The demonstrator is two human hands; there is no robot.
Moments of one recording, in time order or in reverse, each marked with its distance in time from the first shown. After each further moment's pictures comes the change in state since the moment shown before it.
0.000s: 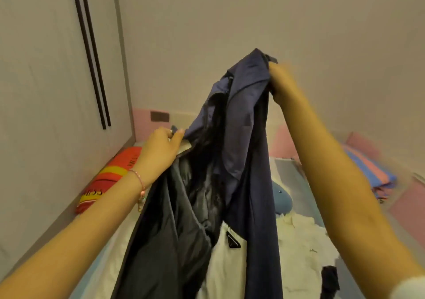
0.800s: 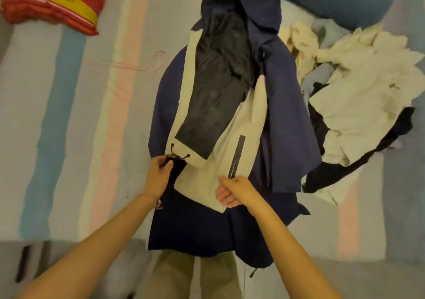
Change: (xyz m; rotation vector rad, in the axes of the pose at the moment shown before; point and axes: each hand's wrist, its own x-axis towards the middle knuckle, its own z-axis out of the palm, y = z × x) left_hand -0.336 -0.464 0.253 -0.056 -0.437 -1.034; right_hand -0.425 0.582 0.118 -0.134 -0.687 1.448
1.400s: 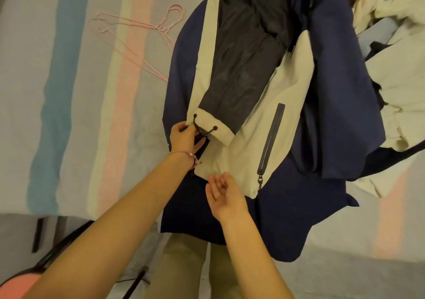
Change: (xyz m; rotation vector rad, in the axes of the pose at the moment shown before) left_hand 0.044 0.001 0.038 -0.706 0.139 -0.338; right_hand 0.034 0.033 0.112 1.426 0.057 0.277
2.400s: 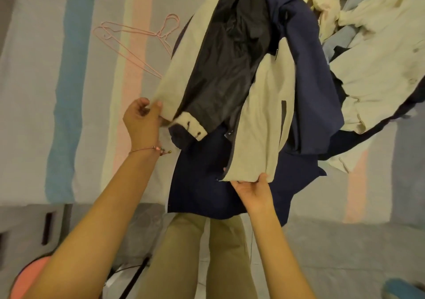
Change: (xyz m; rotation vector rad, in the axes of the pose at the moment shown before) left_hand -0.098 0.088 -0.062 0.095 0.083 0.547; right_hand -0.058 -0.021 -0.047 0.380 -0.184 -0.183
